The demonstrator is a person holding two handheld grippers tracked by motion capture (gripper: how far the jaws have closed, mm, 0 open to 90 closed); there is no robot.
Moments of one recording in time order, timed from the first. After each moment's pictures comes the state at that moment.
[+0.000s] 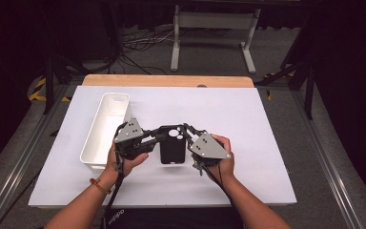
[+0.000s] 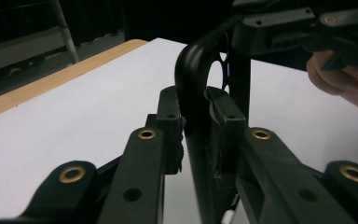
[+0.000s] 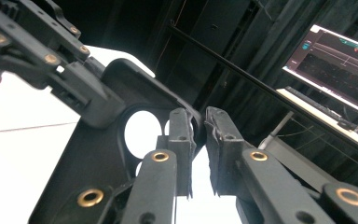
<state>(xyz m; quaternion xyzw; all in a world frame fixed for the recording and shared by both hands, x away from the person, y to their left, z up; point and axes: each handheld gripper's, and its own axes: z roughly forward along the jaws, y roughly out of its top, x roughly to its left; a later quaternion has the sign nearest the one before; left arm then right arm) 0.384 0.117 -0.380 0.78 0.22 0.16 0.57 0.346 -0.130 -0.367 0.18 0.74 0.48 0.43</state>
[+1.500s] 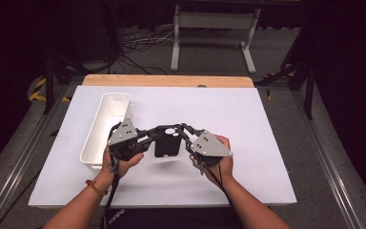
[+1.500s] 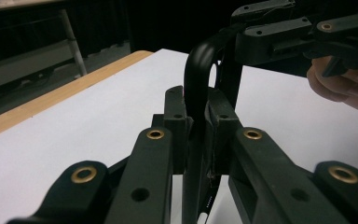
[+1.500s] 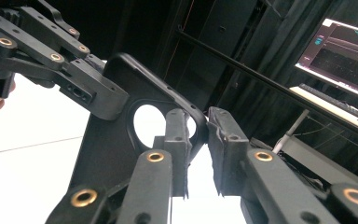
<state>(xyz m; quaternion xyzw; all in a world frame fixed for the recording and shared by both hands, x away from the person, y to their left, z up) 0.374 0.125 -0.373 0.77 0.21 0.18 0.57 0.343 -0.128 -0.360 0.19 0.74 0.51 0.40</state>
